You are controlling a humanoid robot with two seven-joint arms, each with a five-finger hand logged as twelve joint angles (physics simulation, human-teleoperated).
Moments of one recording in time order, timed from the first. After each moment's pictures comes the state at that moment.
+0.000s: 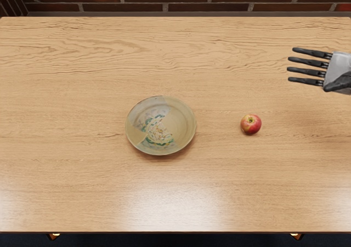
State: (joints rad) left arm 0.02 0.00 -0.17 -0.15 0.00 -0.11 0.27; right arm 0.64 -0.96 0.89 1.13 0.31 0.61 -0.61
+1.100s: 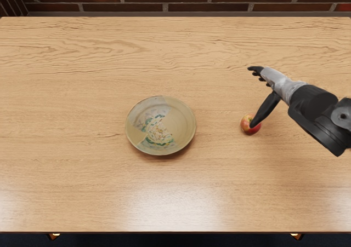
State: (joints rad) left arm 0.02 0.00 -0.17 -0.15 0.00 -0.11 0.27; right arm 1.17 -0.77 0.04 1.74 -0.74 -0.50 -0.61
